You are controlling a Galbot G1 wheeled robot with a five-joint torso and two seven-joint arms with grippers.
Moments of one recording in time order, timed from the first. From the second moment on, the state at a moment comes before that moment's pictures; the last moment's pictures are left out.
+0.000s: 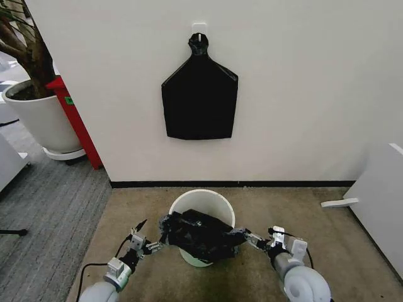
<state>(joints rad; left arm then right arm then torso) 1.43 -1.10 -0.36 -1.54 -0.24 -0.33 0.21 -1.57 1.15 0.38 2.02 0.64 -0.38 0.23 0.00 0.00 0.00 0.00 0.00</state>
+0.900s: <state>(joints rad) 1.42 -1.06 -0.38 -1.55 -0.26 -0.32 0.21 -1.64 1.03 0.45 2.34 0.74 -0.48 -0.07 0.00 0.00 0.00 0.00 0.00</state>
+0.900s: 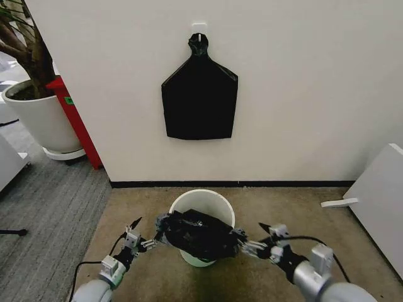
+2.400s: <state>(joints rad) 1.47 -1.05 -0.38 -1.55 -0.15 -0.52 0.18 -1.42 1.06 0.22 2.17 0.75 -0.56 0.13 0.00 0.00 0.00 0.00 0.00</state>
